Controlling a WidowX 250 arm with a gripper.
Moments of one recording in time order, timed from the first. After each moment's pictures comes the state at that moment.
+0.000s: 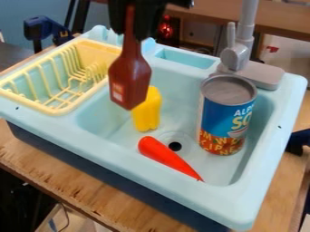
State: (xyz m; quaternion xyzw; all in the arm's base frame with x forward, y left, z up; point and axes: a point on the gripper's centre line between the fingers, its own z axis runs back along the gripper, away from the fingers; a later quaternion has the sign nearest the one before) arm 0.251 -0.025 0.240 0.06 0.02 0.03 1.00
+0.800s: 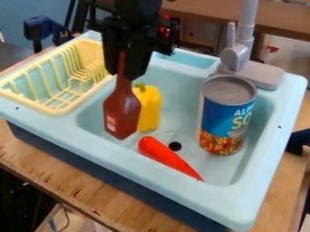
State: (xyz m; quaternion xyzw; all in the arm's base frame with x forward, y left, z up) arm 0.261 -0.003 0.190 0.05 0.05 0.03 1.00
